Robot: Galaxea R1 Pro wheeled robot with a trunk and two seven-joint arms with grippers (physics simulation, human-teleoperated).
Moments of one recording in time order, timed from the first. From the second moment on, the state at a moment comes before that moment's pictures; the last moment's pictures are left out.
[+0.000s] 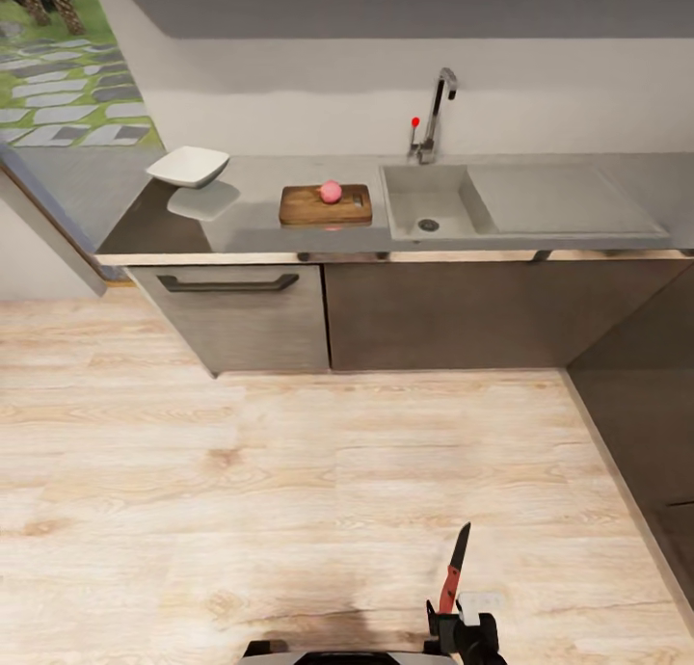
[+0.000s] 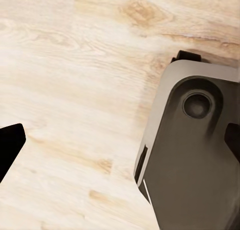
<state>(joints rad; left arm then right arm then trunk) -0.26 0.08 -0.10 -0.17 0.33 -0.22 0.14 -0.49 0.04 0.21 -0.02 -0.17 -0.46 -0.05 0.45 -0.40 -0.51</state>
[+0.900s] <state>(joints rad) -0.26 0.08 -0.10 -0.17 0.33 -0.22 0.14 -0.49 0.04 0.21 -0.02 -0.17 -0.46 -0.05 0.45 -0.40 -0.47</state>
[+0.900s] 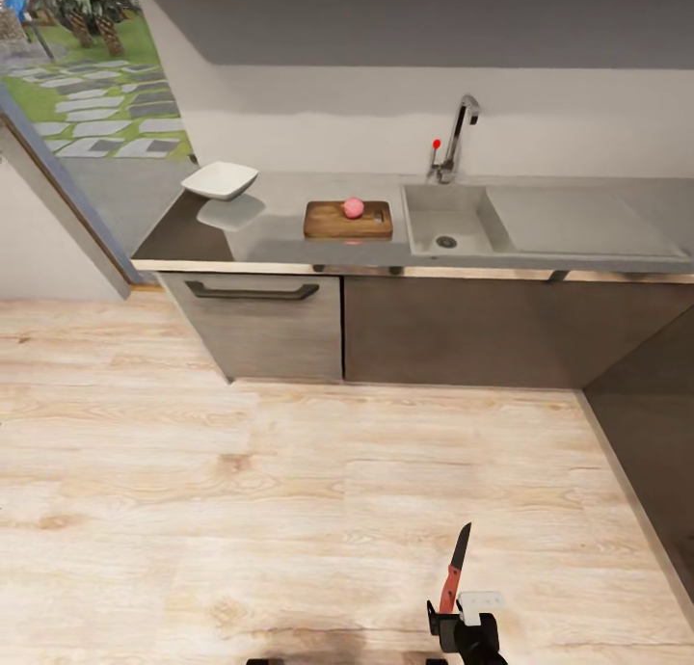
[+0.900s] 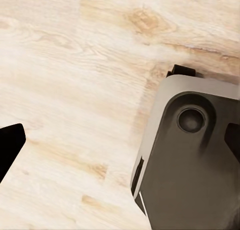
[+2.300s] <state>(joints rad) -0.26 0.08 -0.10 -0.16 0.33 -0.22 0.14 -0.49 0.04 0.21 -0.02 -0.17 -0.46 -0.05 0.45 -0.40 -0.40</state>
